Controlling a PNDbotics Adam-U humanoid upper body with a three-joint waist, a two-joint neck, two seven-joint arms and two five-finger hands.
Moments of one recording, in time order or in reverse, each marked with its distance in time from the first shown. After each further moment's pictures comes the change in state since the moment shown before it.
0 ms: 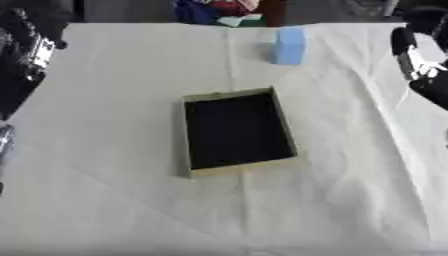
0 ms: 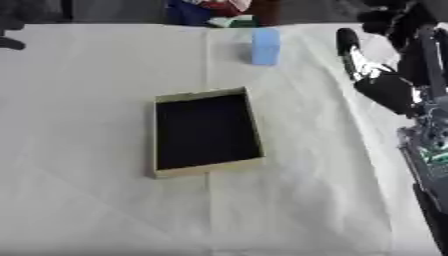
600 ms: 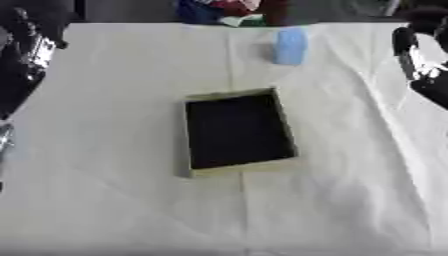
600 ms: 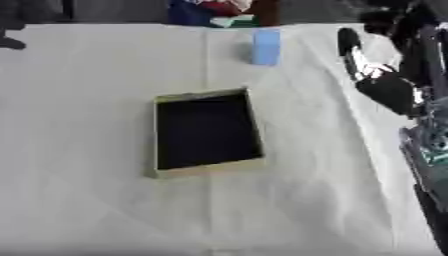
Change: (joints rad) left arm 0.000 0.007 0.000 0.000 0.000 0.001 -0.005; right arm 0.000 0.000 0.000 0.000 0.000 0.002 -0.005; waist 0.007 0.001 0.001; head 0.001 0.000
